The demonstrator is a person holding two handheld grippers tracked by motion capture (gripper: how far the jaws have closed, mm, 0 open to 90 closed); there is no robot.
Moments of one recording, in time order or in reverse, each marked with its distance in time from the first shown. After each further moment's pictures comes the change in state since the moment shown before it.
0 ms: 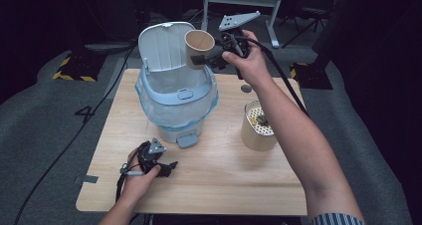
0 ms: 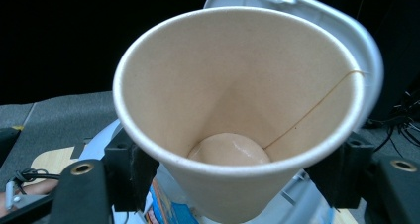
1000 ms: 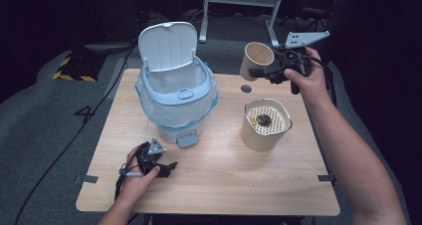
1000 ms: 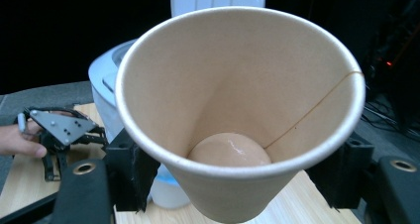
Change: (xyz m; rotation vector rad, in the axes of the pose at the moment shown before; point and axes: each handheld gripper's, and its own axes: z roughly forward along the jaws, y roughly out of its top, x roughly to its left) left arm -0.001 -0.002 -0.002 -0.007 0.001 -0.006; right arm -0.006 -0.065 -0.133 -0.005 -0.102 0.000
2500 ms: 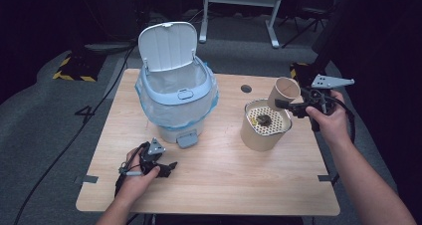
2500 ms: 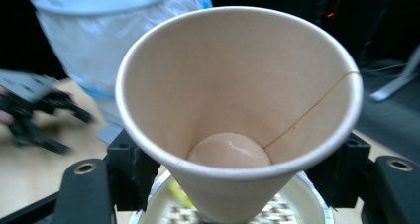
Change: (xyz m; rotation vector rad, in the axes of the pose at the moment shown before) left arm 0.000 0.000 0.000 0.000 0.000 0.001; right arm 0.022 -0.119 -0.063 0.000 -0.185 0.224
